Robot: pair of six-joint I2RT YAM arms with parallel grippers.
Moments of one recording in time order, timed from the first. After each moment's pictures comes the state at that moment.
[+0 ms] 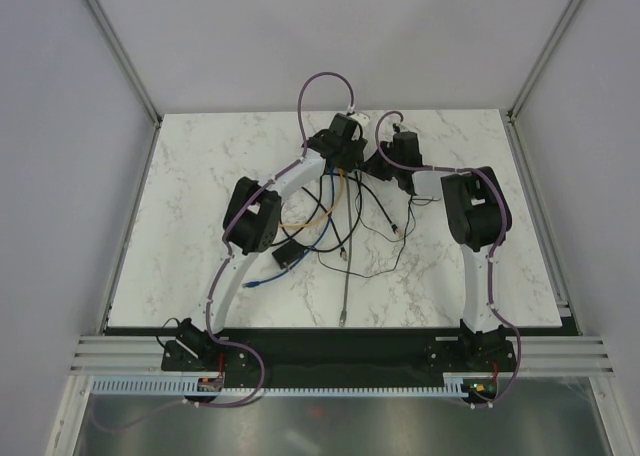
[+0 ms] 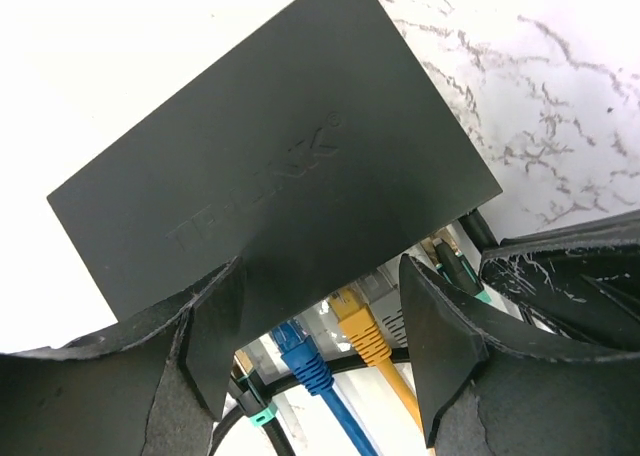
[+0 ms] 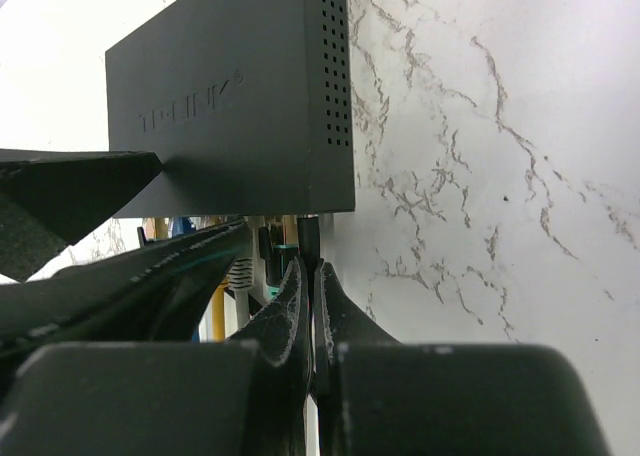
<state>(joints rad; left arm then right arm) -0.58 2.54 2.22 -0.40 -0.19 0.05 0.26 2.23 1.38 0.30 -0.25 0.68</state>
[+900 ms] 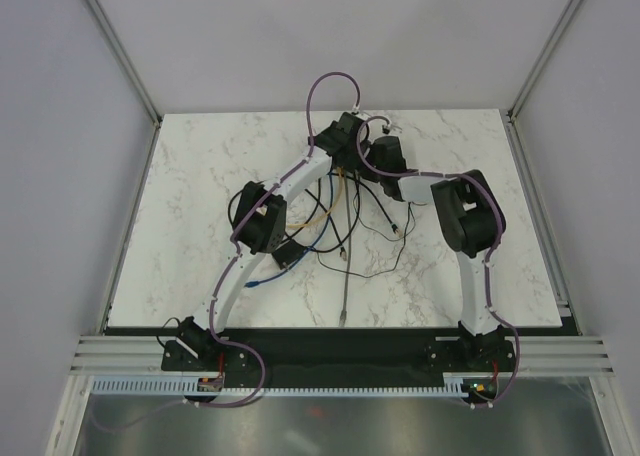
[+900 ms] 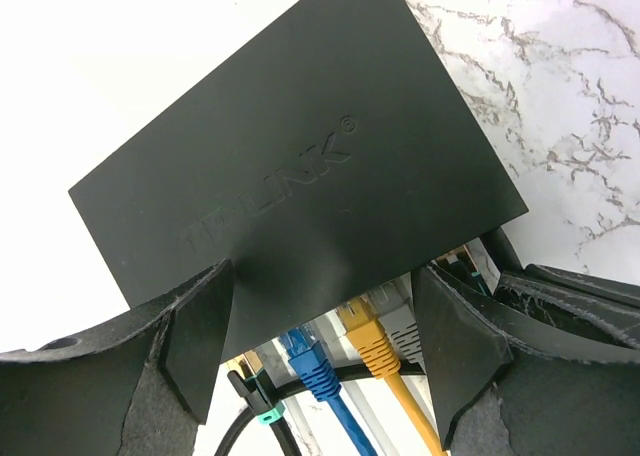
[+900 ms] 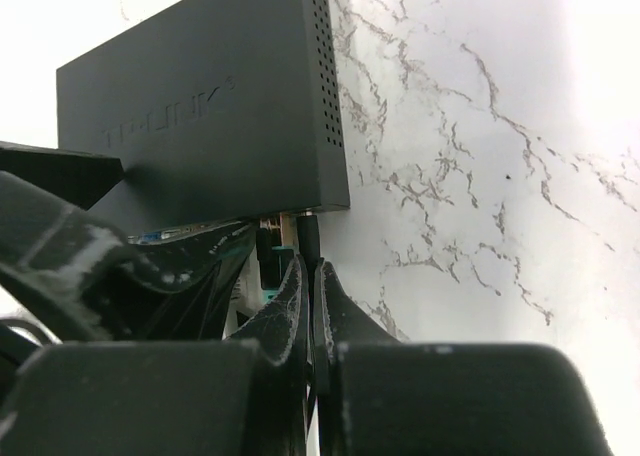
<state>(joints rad) -0.61 2.66 2.44 -0.57 -0.32 0.10 0.38 2.19 1.37 0.28 0.09 0.61</state>
